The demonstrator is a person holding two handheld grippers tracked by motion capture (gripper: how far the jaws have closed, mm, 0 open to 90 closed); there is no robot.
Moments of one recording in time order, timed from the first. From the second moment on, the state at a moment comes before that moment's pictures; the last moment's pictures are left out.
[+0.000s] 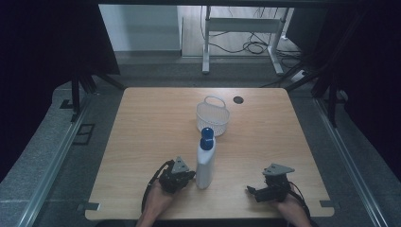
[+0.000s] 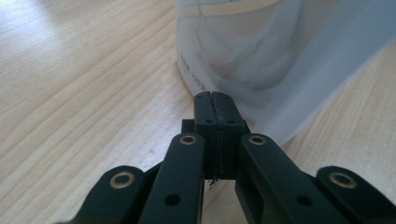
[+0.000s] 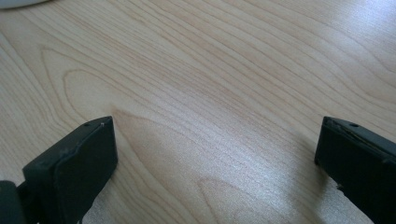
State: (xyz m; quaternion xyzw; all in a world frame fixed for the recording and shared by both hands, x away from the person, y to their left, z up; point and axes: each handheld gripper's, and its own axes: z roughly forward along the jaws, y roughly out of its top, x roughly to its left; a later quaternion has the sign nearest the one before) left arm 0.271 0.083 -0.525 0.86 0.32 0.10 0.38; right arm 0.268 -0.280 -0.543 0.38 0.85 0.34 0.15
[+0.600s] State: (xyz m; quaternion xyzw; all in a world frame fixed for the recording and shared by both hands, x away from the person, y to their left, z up) left arm 0.262 0.066 -0.522 0.87 0.30 0.09 0.38; right arm 0.268 -0.280 -0.543 0.38 0.85 0.34 0.15
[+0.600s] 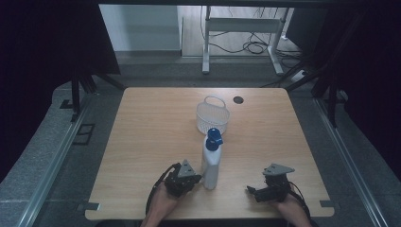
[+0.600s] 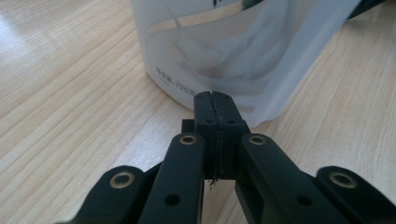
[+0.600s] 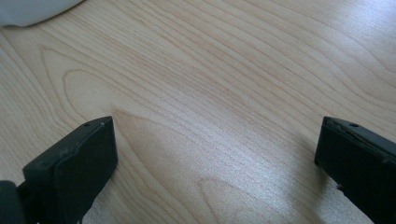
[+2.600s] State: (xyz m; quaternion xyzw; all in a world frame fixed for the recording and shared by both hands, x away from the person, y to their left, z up) left arm 0.257 0.040 -0.520 0.87 0.28 0.09 0.39; right arm 0.268 -0.278 -0.541 0.38 0.85 0.34 0.15
